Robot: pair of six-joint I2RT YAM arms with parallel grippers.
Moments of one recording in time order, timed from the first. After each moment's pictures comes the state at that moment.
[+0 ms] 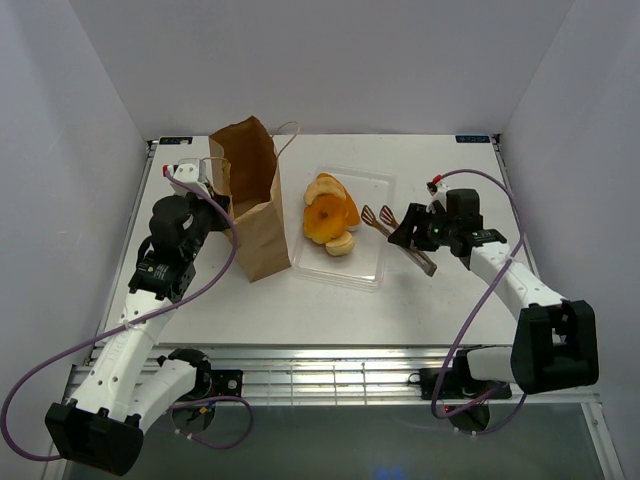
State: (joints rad) left arm -0.26 0.89 0.88 -0.16 -0.06 -0.23; right arm 0.19 1.27 0.80 -0.24 -0.45 0.34
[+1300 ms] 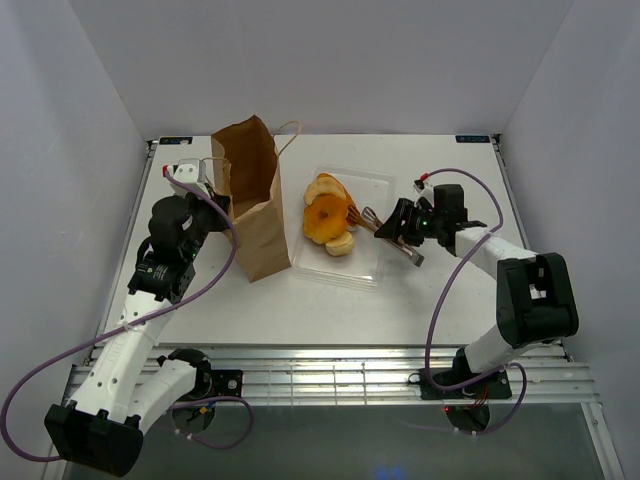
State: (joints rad) left arm -0.26 0.89 0.88 -0.16 -0.05 -0.23; right arm 0.19 1.55 0.84 -0.02 -0.60 0.44
